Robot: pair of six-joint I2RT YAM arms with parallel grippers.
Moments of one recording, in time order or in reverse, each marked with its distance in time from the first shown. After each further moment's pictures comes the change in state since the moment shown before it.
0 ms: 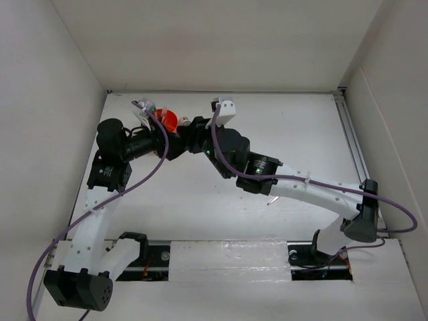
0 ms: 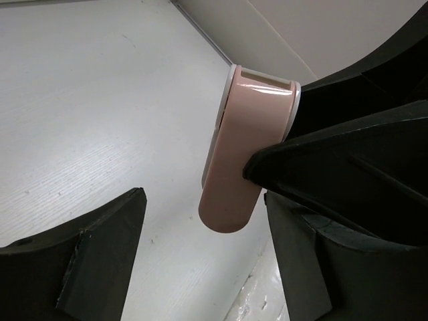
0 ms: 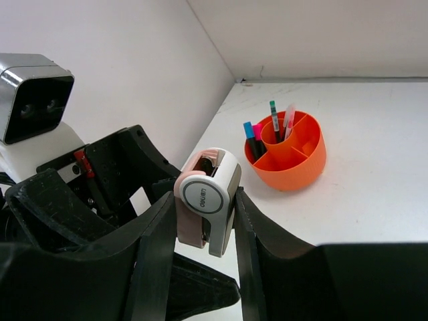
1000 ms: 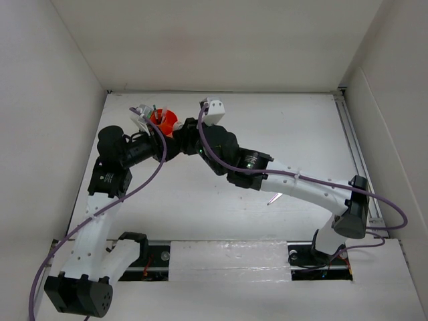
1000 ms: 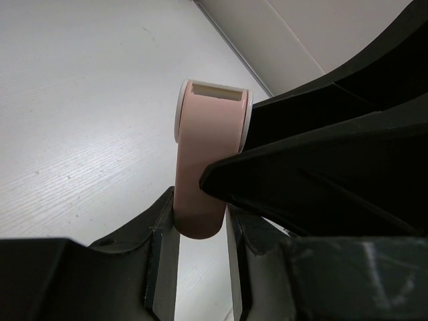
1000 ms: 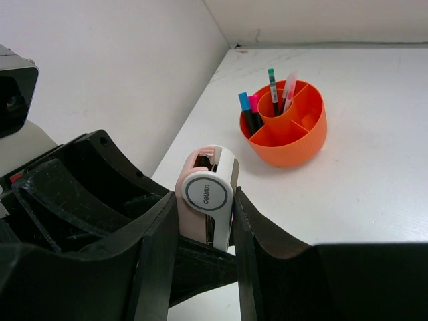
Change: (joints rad) left arm 0.004 -0.058 -0.076 -0.003 -0.069 -0.019; right arm -0.014 0.085 0.082 -0.130 -0.056 0.061
